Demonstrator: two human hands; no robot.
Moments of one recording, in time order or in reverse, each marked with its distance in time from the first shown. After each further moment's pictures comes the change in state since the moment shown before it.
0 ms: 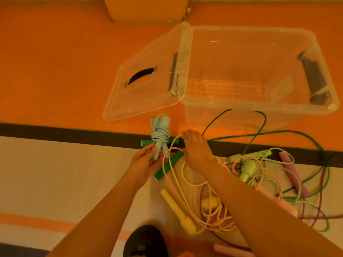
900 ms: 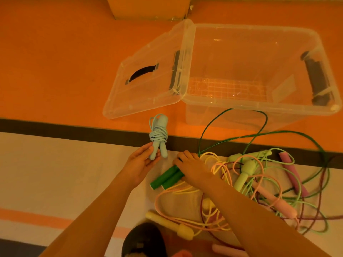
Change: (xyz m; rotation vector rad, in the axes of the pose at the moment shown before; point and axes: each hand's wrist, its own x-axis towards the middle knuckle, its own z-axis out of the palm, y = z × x) left_hand -0.003 0.005 -0.011 -0.054 -0.044 -0.034; right_hand -0.027 -0.005 0.029 -0.246 -0.140 -0.360
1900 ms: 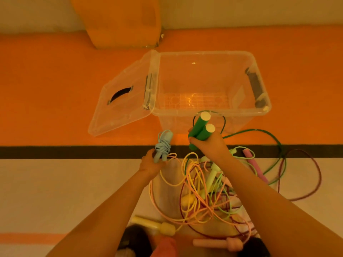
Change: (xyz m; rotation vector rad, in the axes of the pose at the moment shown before) left_hand -0.016 -0.031 0.083 1.053 0.064 0.163; right_hand -0.083 0.076 -0.113 1.081 0.535 0.598
